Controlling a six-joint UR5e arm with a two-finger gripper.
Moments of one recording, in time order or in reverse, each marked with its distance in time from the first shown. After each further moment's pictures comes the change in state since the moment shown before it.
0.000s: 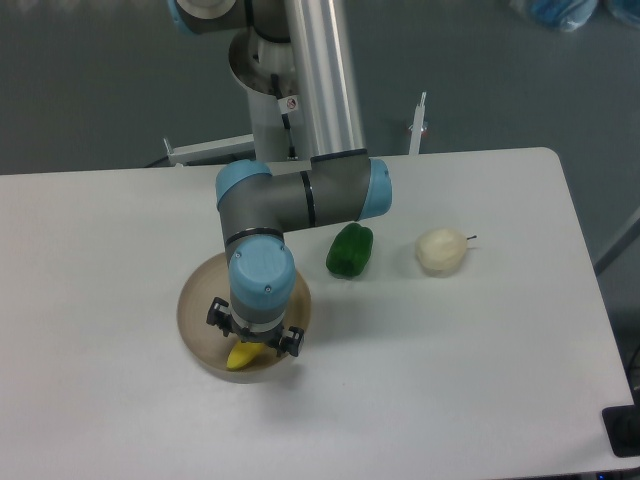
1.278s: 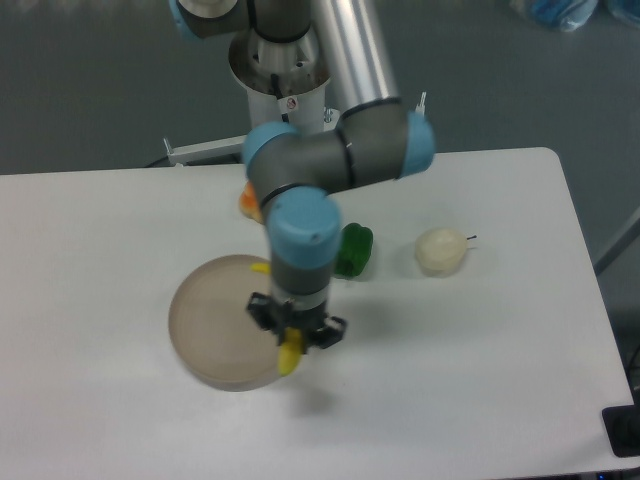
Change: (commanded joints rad) arm 0.192 0.138 0.086 -0.031 0.020 0.201
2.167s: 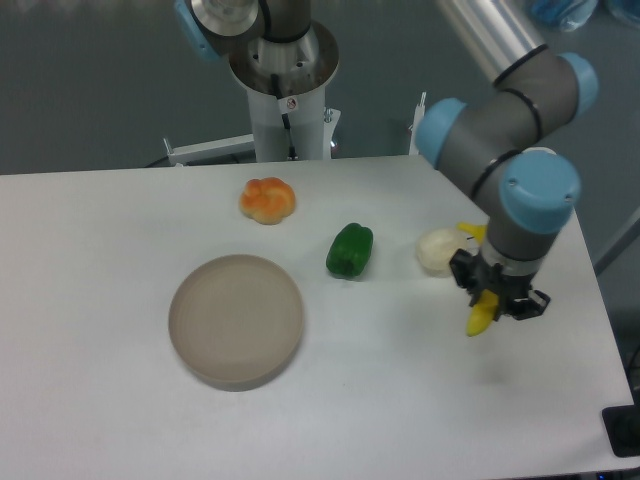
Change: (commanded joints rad) arm 0.289 -0.132 0.180 -0.117 0.097 0.657
